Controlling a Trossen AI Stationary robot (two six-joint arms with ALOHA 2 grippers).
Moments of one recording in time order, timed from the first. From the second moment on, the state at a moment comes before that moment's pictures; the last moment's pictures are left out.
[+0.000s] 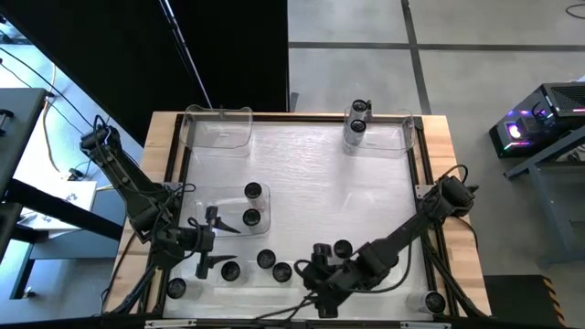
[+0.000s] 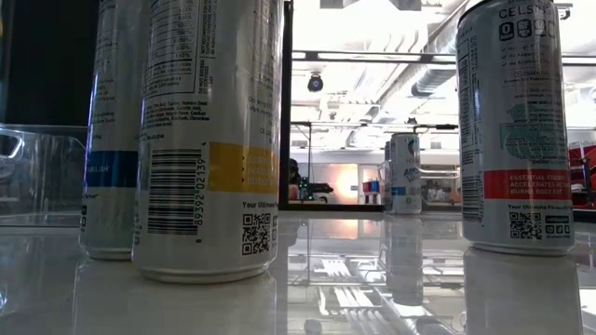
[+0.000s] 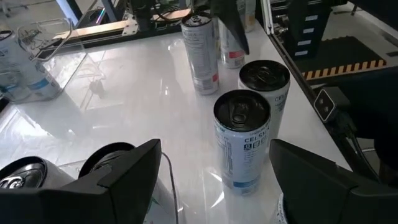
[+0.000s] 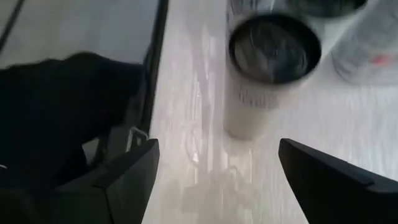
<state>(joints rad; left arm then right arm) -0.89 1.12 0.81 -0.34 -0.76 -0.34 0.64 1.92 1.62 -0.60 0.28 0.52</state>
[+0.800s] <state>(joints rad) -0.84 1.12 0.81 -0.21 -0.82 -0.30 0.58 1.96 1.56 -0.42 0.40 0.57</state>
